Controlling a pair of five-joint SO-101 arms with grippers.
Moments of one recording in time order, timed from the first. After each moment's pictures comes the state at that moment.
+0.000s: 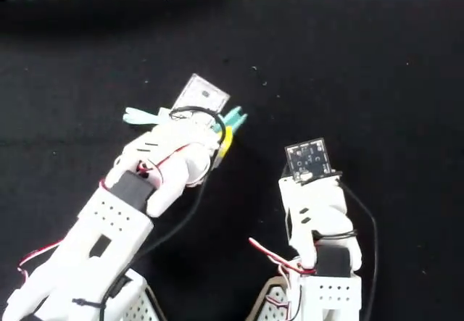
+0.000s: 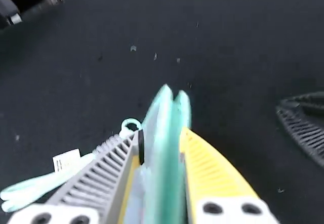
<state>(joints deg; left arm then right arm) 25.4 -46.5 49.0 37.1 -6.5 3.0 -103.3 96.7 47.1 20.3</state>
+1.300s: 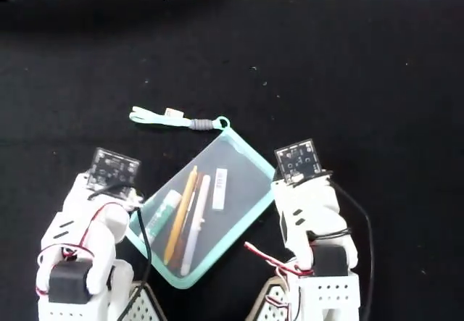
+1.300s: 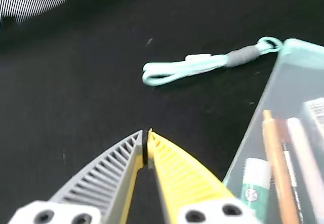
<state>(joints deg) -3.8 -103.3 77.0 69.7 -18.7 -1.1 -103.3 96.7 48.6 20.1</state>
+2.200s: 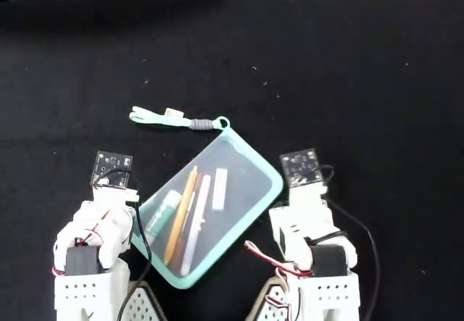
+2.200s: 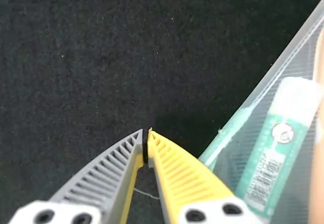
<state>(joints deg) -9.3 -102.7 96.4 70.4 -13.8 -2.1 -103.3 96.7 73.0 5.9</state>
